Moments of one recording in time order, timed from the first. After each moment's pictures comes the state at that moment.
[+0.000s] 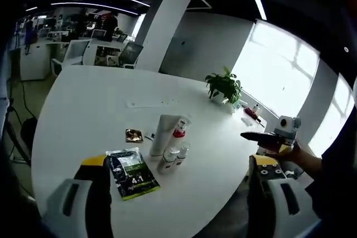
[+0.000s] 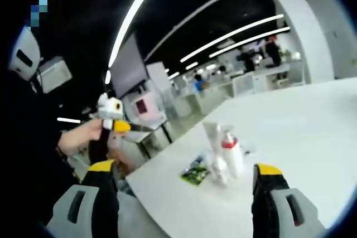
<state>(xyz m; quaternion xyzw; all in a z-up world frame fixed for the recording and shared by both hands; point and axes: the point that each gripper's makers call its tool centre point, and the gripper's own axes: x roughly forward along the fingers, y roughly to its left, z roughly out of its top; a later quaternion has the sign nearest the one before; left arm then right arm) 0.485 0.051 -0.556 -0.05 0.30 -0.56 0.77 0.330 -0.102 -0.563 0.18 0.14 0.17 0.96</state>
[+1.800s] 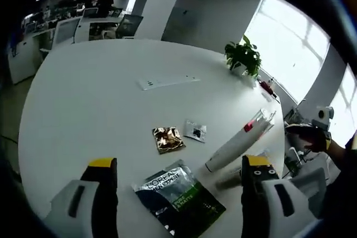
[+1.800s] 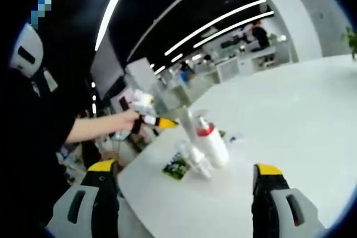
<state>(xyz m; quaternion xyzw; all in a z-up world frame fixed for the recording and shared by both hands) 0.629 -0.036 -0.686 0.05 0.38 -0.56 0.73 0.362 -0.139 -0.616 0.22 0.18 0.13 0.95</state>
